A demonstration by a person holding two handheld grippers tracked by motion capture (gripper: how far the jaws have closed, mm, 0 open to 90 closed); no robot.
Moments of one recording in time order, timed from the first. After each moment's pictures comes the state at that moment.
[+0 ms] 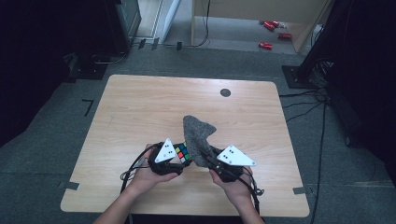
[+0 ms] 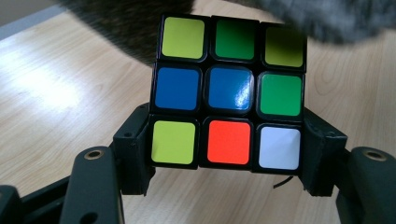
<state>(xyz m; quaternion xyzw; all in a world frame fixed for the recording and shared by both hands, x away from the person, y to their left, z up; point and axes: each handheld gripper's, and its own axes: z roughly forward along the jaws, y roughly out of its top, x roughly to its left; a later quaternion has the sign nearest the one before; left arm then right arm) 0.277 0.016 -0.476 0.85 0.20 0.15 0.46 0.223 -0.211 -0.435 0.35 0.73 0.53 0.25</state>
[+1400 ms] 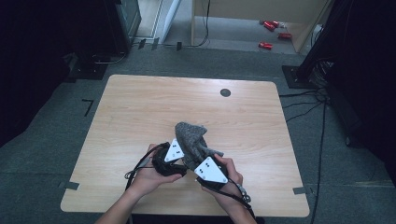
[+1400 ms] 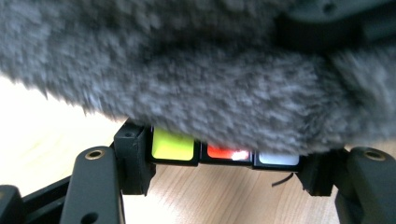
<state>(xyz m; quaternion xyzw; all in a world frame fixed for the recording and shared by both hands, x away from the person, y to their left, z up) 0.271 0.004 -0.462 0.88 0.21 0.15 0.40 0.205 -0.169 -0.446 0.27 0.77 0.42 0.39</state>
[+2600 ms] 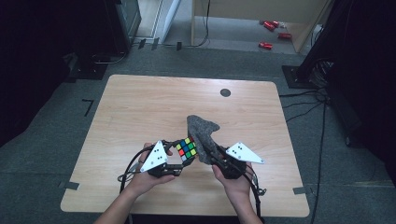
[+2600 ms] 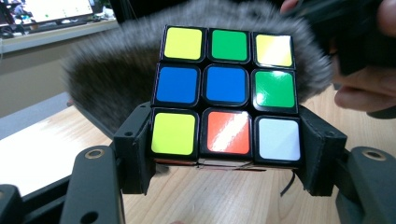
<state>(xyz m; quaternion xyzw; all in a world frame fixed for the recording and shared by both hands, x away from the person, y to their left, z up) 0.265 0.029 -0.462 0.77 0.14 0.18 0.60 0.230 -0.224 -0.437 0.42 0.67 0.58 0.21</state>
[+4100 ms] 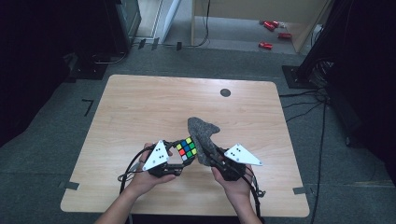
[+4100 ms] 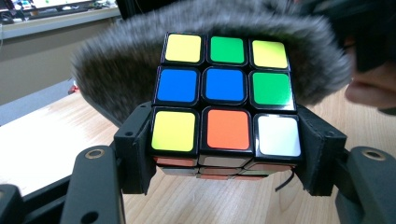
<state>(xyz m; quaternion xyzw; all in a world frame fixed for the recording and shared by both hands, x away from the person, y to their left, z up) 0.265 0.026 -0.464 0.78 0.15 0.18 0.59 0.225 -0.222 -0.437 0.40 0.68 0.57 0.22</state>
